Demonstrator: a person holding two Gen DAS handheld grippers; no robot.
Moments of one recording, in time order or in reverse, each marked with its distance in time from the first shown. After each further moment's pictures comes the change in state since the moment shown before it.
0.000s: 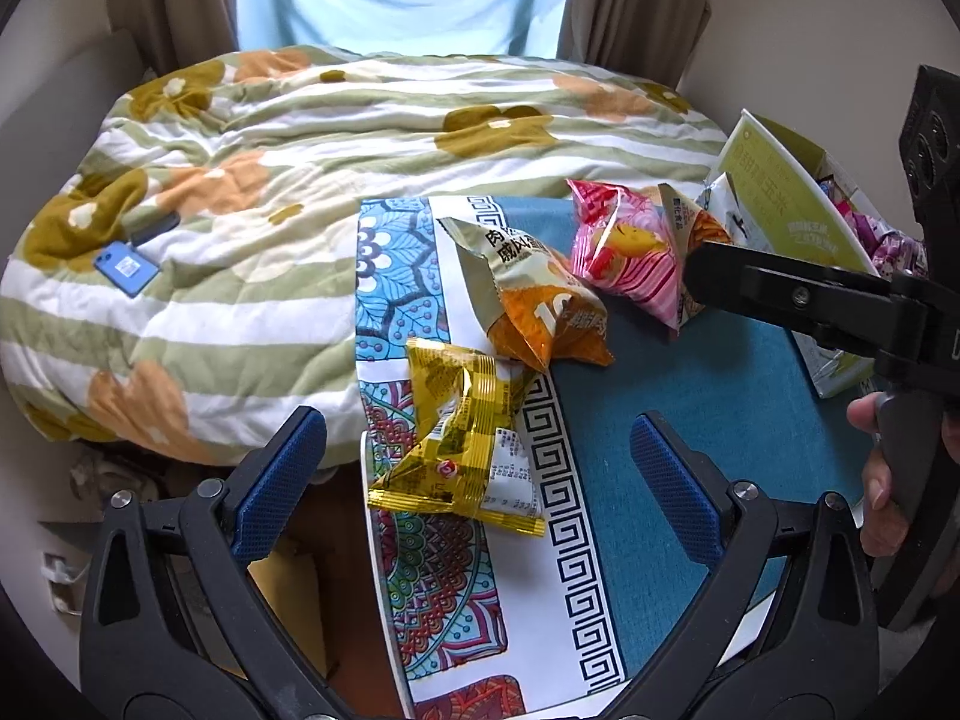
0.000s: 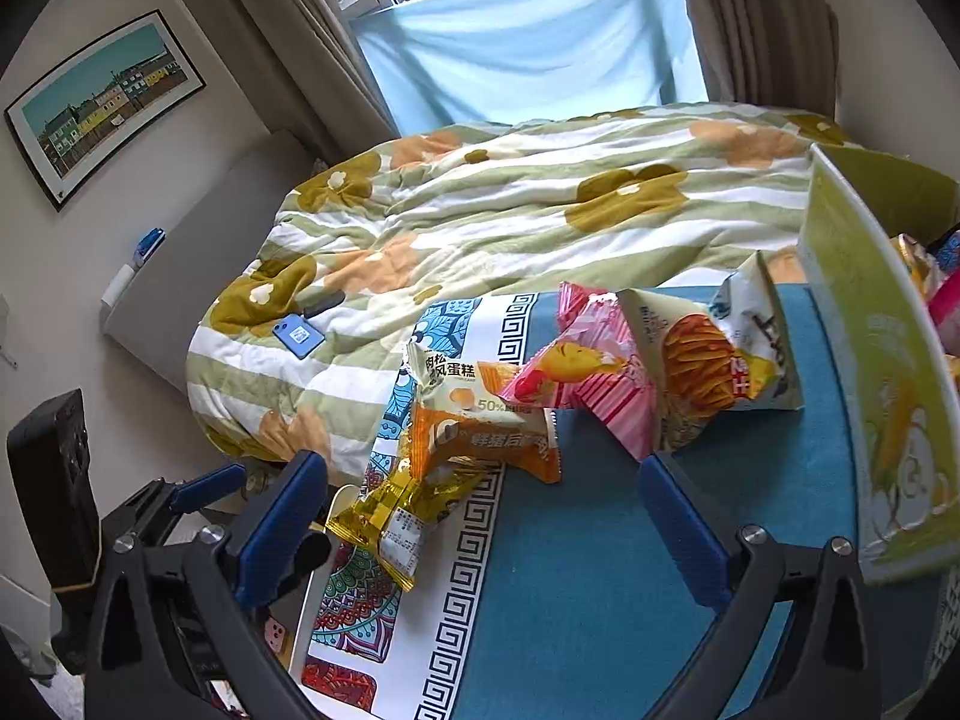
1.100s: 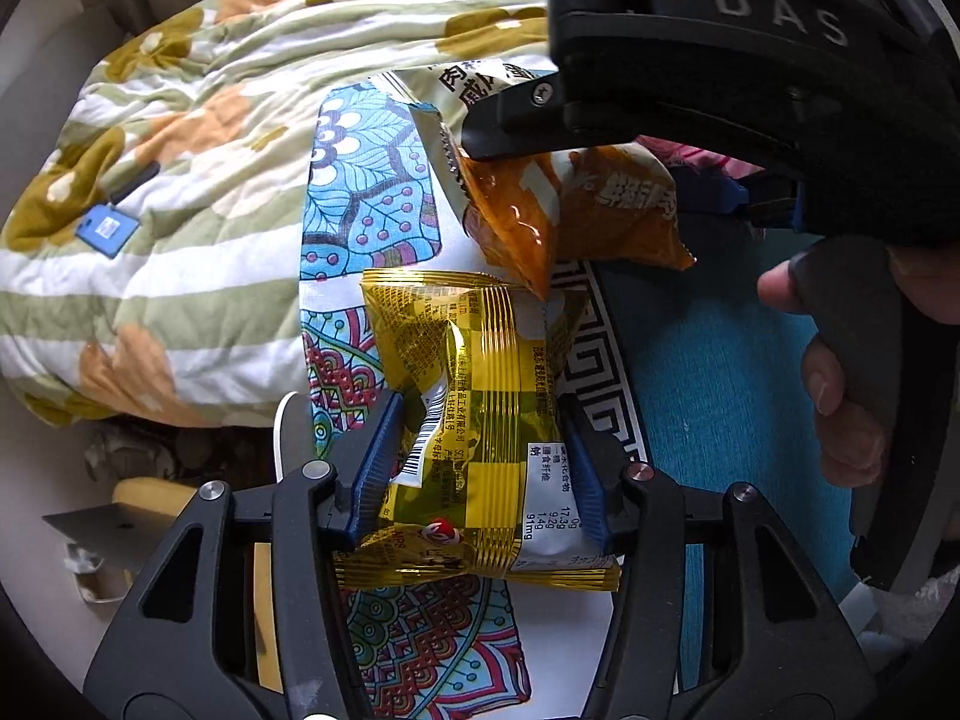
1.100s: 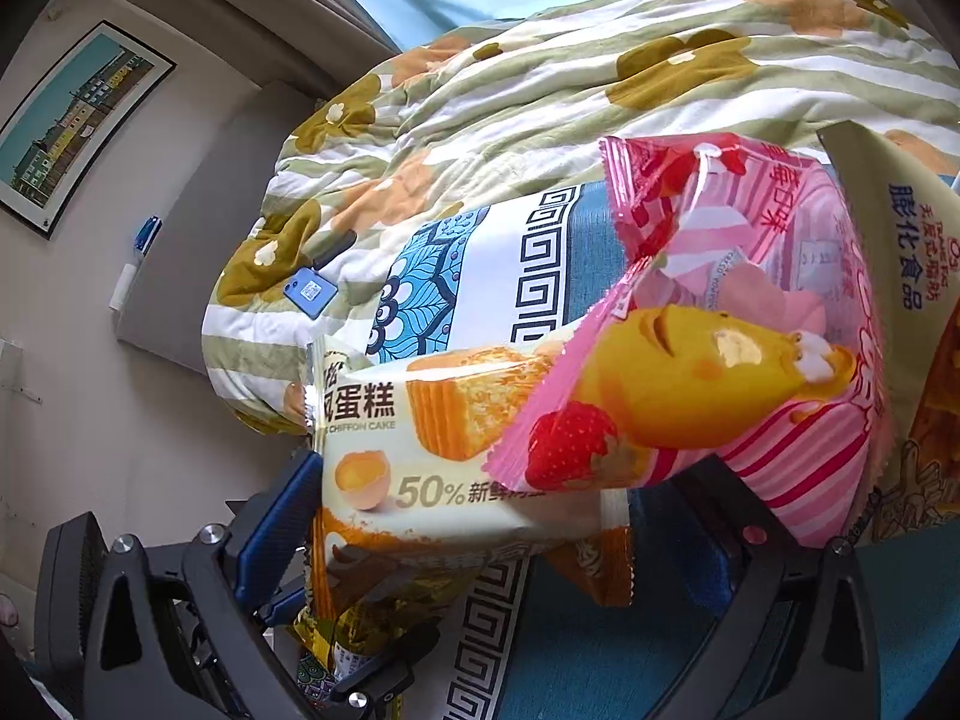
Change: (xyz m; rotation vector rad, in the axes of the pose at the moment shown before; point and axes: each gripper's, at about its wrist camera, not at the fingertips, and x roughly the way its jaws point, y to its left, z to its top) left arm 0.086 -0.009 -0.024 0.048 0.185 0.068; right arm 0.134 -0.027 0.014 0.107 0.196 0.154
